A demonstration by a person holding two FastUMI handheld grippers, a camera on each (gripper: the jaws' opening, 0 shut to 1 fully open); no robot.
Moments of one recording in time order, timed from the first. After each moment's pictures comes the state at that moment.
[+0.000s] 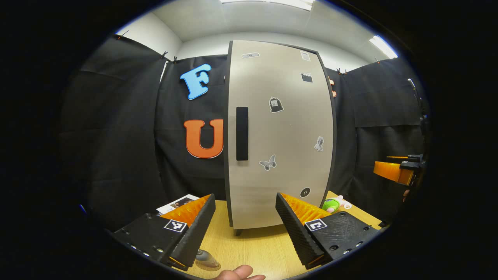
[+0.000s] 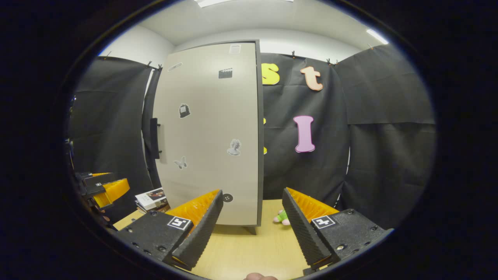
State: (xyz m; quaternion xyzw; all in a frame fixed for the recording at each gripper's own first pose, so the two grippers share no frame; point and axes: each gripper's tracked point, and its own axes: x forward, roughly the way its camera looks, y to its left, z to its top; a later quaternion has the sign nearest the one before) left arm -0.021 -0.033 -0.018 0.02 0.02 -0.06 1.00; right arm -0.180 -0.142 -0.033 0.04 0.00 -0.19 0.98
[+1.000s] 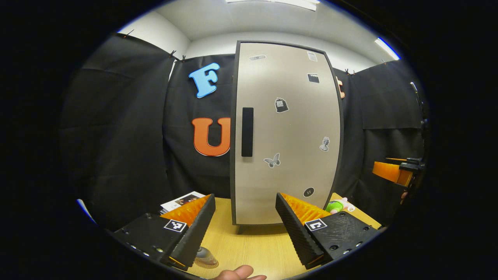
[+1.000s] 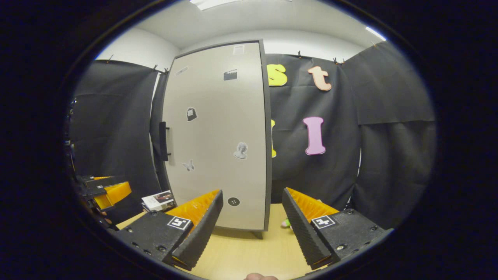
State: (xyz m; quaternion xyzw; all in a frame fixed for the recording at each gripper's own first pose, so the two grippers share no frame) left arm -0.025 -0.029 -0.014 0.01 0.01 -0.02 1.00; right arm -0.194 -0.154 -0.030 0.04 -0.02 -0.14 0.99
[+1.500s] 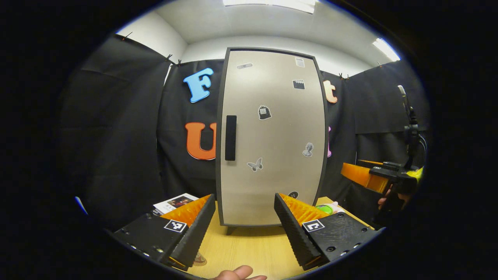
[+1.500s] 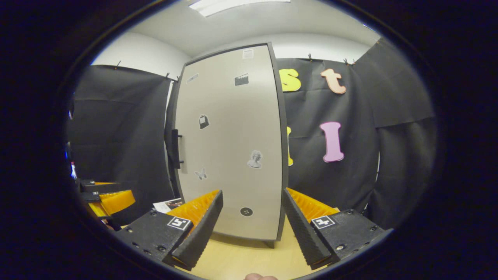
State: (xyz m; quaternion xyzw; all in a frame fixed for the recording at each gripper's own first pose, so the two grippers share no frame) left arm -0.055 -0.071 -0.014 0.00 0.01 -0.02 1.00; right arm -0.160 -0.146 -0.032 0.04 -0.05 -0.07 1.00
